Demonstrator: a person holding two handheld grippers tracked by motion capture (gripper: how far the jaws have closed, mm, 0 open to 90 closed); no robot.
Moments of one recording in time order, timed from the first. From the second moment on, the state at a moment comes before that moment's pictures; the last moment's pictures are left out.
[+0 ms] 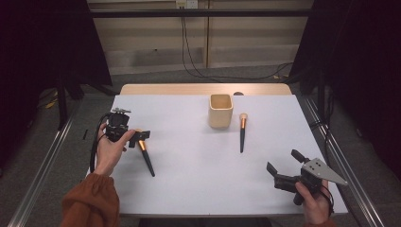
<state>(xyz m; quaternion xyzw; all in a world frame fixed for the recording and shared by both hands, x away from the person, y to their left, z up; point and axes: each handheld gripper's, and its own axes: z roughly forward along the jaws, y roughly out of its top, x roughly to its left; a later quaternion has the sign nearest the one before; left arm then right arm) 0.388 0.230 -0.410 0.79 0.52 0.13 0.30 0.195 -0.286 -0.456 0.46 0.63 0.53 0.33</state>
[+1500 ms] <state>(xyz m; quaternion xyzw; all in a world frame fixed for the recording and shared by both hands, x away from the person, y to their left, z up) 0.412 0.207 -0.440 0.77 0.62 0.02 0.10 0.197 -0.284 -0.458 0.46 0.65 0.52 0.32</state>
